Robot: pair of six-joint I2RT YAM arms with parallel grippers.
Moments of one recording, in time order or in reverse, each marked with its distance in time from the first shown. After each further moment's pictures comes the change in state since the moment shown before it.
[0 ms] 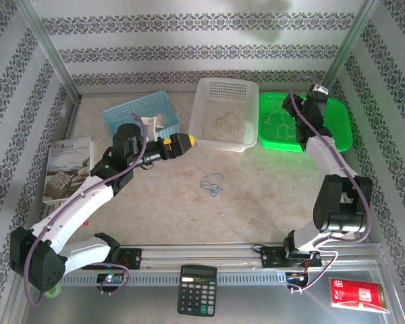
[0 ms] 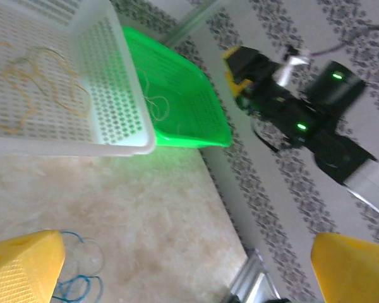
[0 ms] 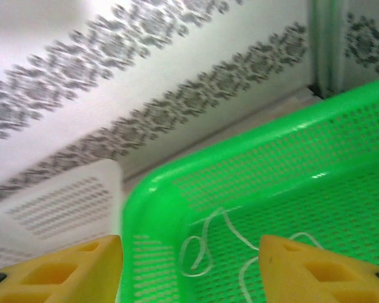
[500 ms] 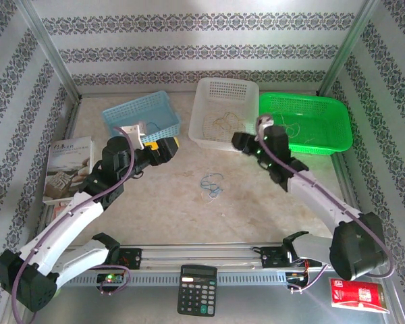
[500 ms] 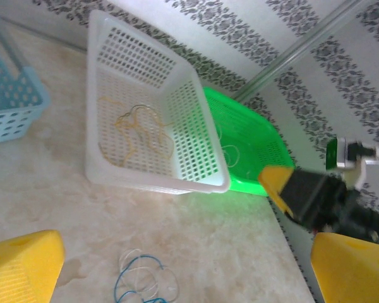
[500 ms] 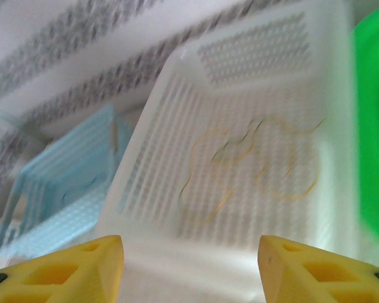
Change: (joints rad) left arm 0.000 -0.161 -0.101 -0.082 -0.294 0.070; right arm 0.480 -0.313 -0.365 -0.059 -0.127 0.087
